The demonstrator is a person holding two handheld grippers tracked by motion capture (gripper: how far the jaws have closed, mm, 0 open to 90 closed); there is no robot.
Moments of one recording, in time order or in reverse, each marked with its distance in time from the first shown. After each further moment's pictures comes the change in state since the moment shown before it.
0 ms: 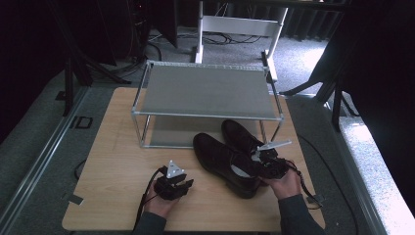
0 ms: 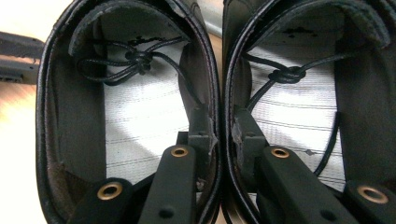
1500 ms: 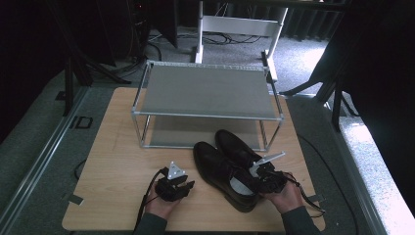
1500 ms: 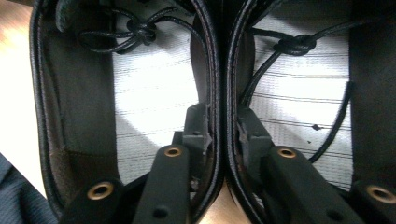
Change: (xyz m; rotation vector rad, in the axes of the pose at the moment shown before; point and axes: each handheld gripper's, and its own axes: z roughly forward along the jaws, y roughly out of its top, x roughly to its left) left arm -0.004 -0.002 0.002 0.004 -0.015 0.002; right arm 0.013 -0.033 0.007 0.151 0.053 -0.054
